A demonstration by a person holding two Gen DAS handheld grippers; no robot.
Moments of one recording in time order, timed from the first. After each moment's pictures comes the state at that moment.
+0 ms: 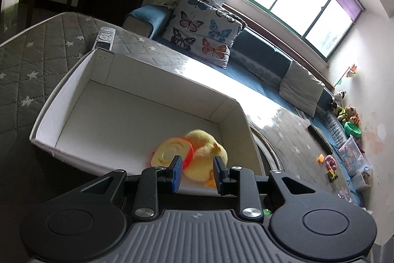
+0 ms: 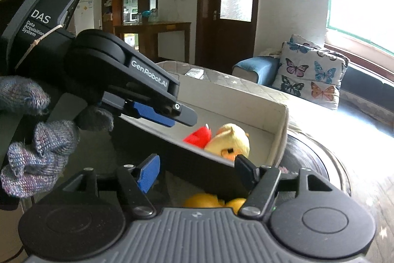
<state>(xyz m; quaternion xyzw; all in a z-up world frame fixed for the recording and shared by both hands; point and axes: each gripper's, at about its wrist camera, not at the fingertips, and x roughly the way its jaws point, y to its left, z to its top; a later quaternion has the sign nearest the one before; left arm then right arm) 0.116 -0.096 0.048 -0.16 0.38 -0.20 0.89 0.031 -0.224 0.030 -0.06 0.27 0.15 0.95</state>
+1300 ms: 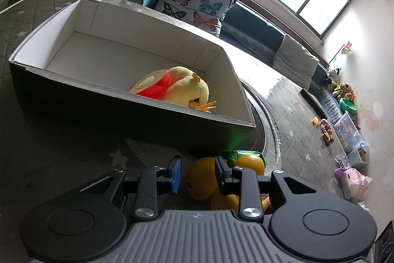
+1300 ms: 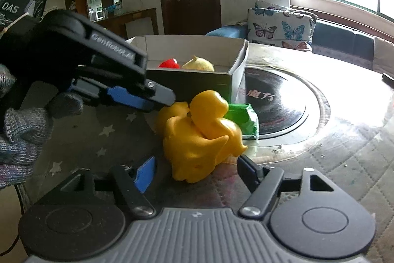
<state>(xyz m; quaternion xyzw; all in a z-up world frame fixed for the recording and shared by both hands) 0.082 -0.126 0.005 -0.14 0.43 -0.23 0.86 -0.026 -0.267 -0.026 0.01 0.32 0.09 0.94</state>
